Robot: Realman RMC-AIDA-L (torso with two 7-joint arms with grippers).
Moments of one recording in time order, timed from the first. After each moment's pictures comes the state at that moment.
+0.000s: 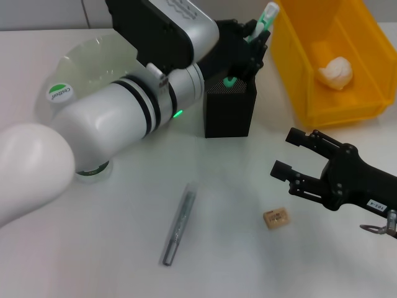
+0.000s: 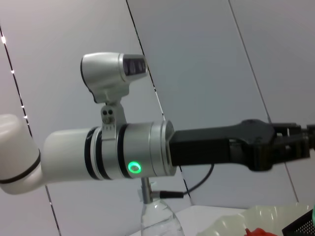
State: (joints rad) left arm -0.39 -2.08 2.11 1.28 1.82 0.08 -2.00; right arm 0.33 2.08 -0.79 -0.29 -1.58 -1.70 0.94
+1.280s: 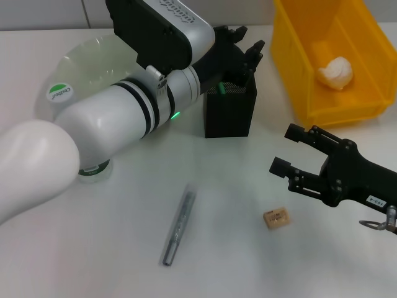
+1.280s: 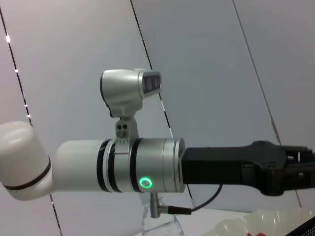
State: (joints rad) left arm -0.43 -2.08 2.10 1.21 1.81 0.06 -2.03; right arm 0.34 2.08 -0.79 -0.29 -1.58 -1.70 0.94
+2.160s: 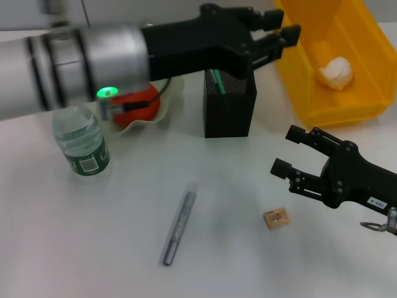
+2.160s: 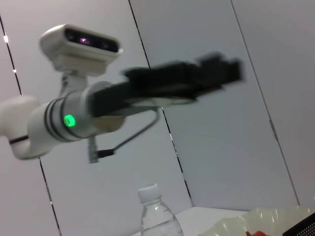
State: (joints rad) left arm -0.33 -2.07 1.59 1.35 1.38 1.06 -1.77; right arm 0.34 2.08 -0.79 -0.29 -1.58 -1.70 0.94
